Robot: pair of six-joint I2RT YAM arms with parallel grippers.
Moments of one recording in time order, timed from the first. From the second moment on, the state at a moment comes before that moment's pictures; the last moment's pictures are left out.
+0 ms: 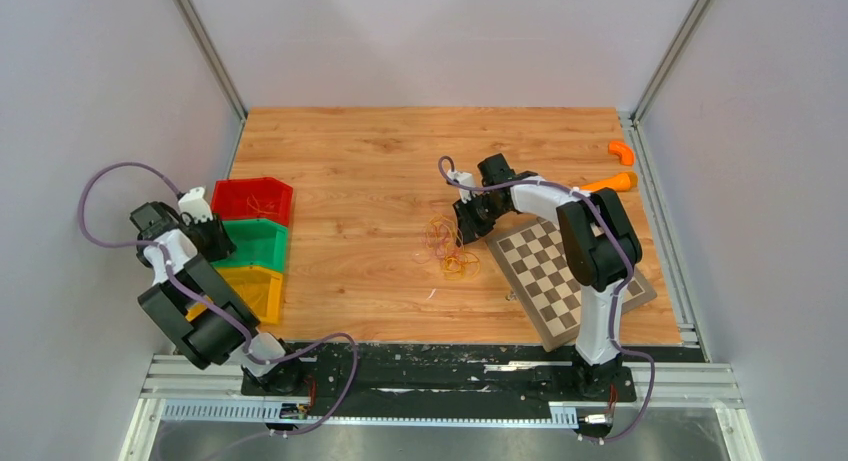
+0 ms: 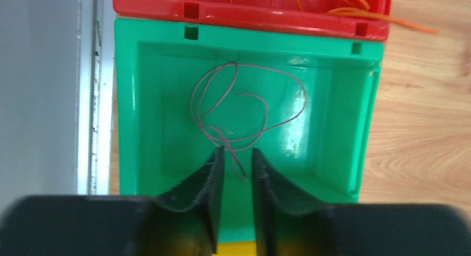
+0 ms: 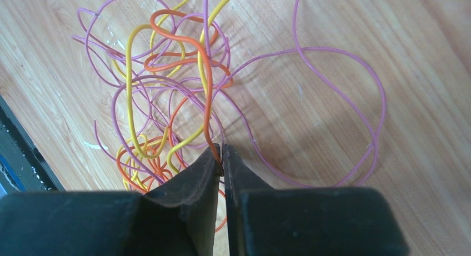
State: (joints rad) left arm 0.78 1.46 0.91 -0.51 0.51 0.45; right arm 0.41 2.01 1.30 -0.48 -0.60 -0.22
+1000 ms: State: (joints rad) left arm -0.20 1.37 0.95 -0.51 0.78 0.31; right arm 0.41 1.96 1.29 -0.55 -0.73 -0.21
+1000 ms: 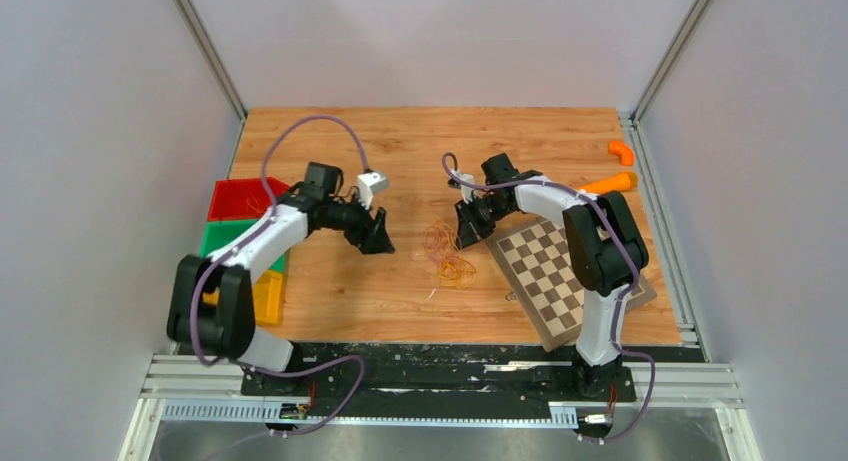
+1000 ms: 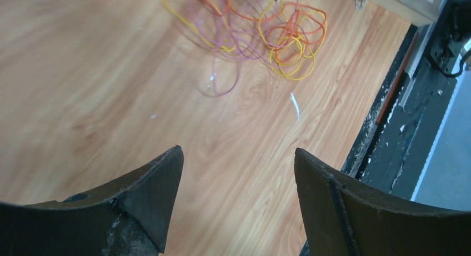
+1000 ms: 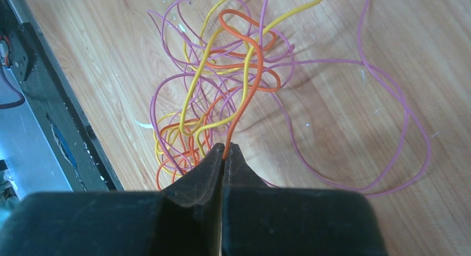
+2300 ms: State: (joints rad) left arm -0.27 1.38 1.26 -0.63 0.80 0.19; right arm 0.40 1.98 1.28 -0.53 -0.58 -0.19
